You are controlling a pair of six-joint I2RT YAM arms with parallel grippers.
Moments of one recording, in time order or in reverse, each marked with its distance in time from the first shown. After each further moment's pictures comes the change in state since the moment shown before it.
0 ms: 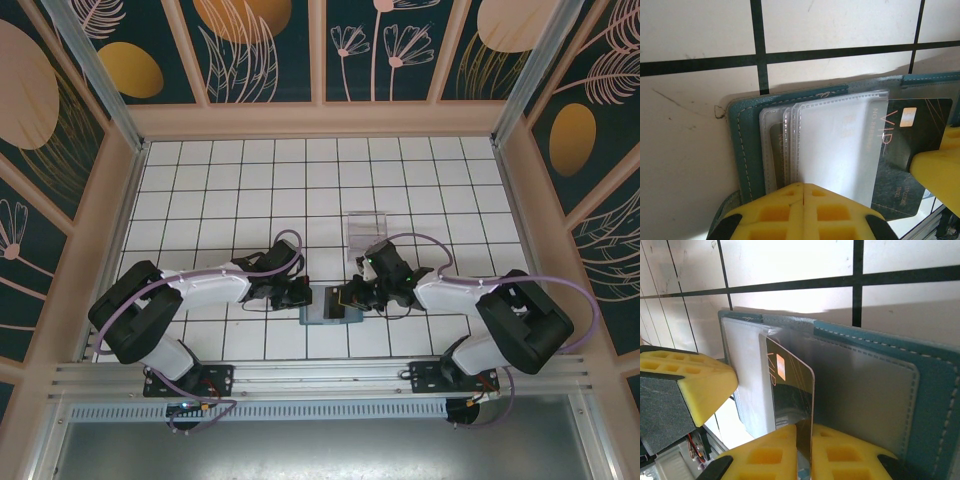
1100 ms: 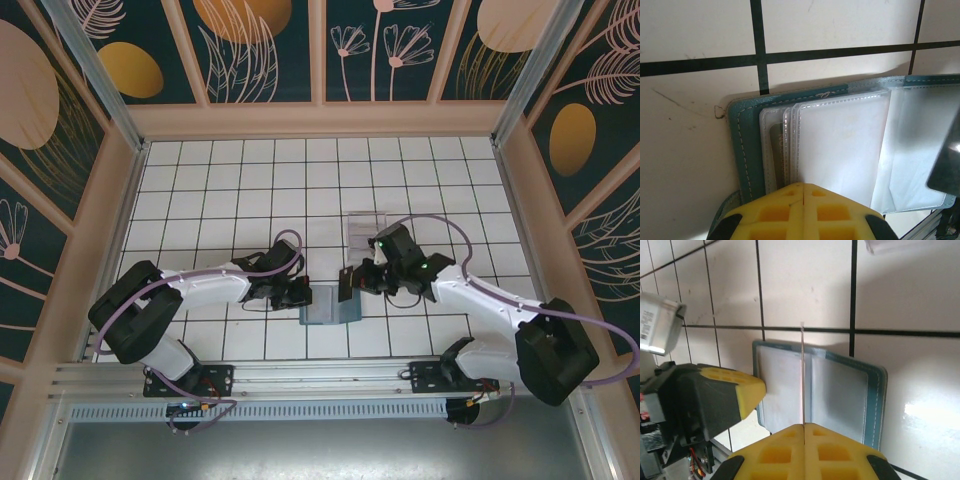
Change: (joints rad) left arm 0.000 0.000 0.000 0.000 0.001 0.001; right arm -0.050 -0.183 0.164 -0.322 0.133 -0.111
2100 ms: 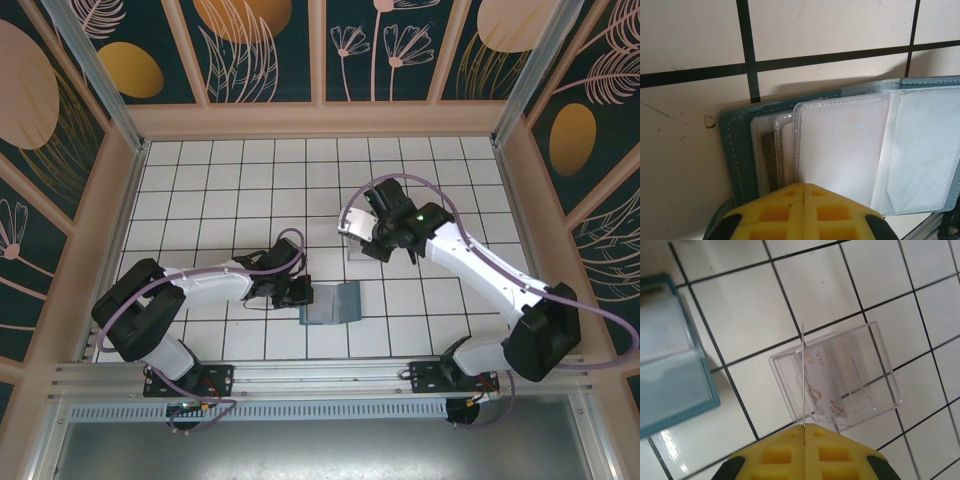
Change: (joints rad) left arm 0.000 0.020 0.024 -0.013 0.003 0.022; right arm 0.003 0.161 0.524 -0.461 0.371 -1.493
